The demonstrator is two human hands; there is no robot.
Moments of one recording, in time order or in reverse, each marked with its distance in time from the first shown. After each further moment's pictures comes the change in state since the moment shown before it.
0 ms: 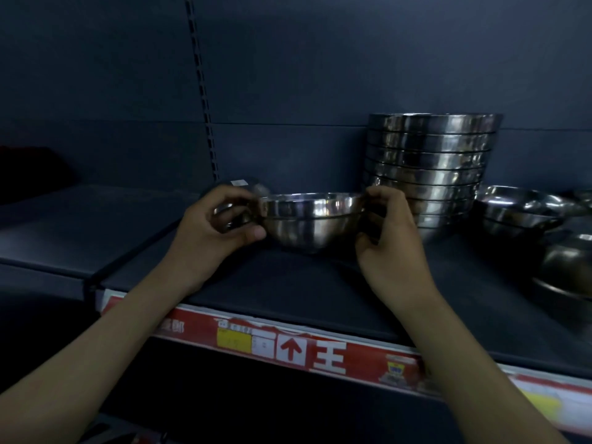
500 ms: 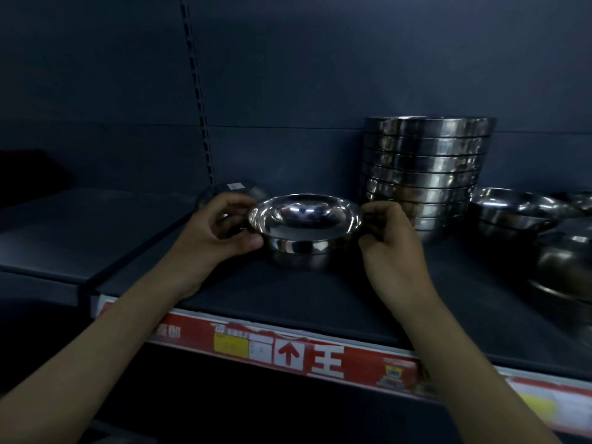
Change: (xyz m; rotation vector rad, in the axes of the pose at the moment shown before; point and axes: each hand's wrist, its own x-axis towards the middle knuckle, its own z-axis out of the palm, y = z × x) left_hand 0.003 -0.011 -0.007 -0.069 -0.131 -0.101; right_hand -0.002 -0.003 -0.003 0.109 0.008 0.164
